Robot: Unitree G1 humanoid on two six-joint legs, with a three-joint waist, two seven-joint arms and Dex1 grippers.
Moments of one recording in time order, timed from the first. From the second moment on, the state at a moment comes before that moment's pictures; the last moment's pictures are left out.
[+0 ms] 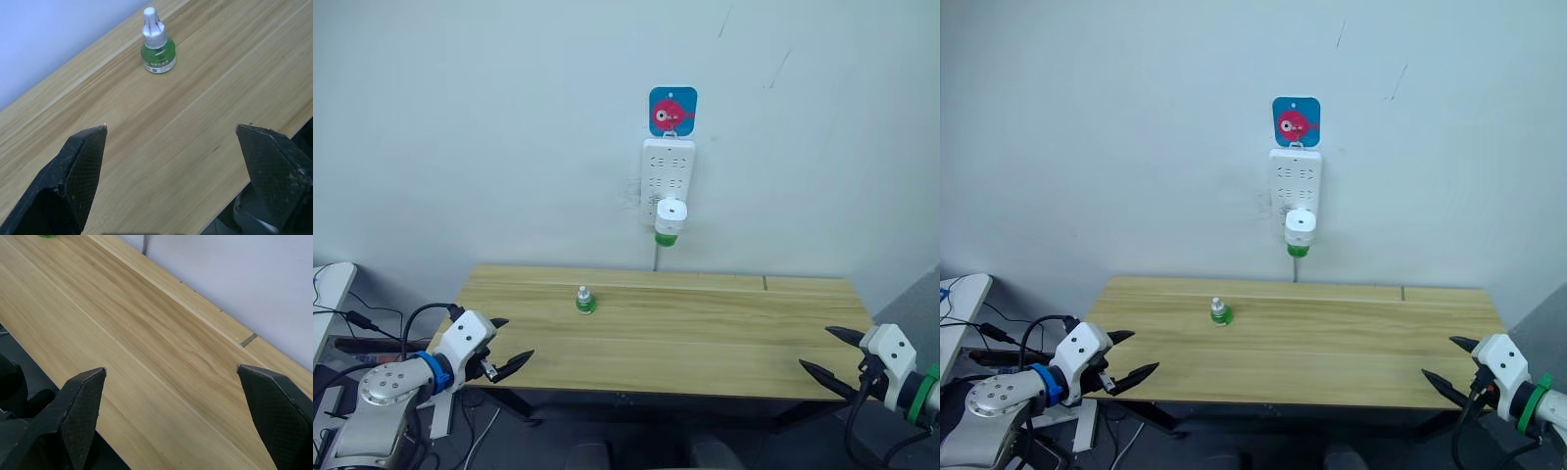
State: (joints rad) left arm 0.17 0.75 0.18 0.13 -0.18 0.01 -0.90; right arm 0.39 -0.74 -0.31 -0.08 0.31 0.01 0.91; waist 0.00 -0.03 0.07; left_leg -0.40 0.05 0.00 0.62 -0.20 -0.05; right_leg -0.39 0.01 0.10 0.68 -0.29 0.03
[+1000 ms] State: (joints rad) left arm 0.14 0.74 0.24 0.21 -0.30 0.04 -0.98; right arm 0.43 -0.70 -0.31 -0.16 0.31 0.03 0.88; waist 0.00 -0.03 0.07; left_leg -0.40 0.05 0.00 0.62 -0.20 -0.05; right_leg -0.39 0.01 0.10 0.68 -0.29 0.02
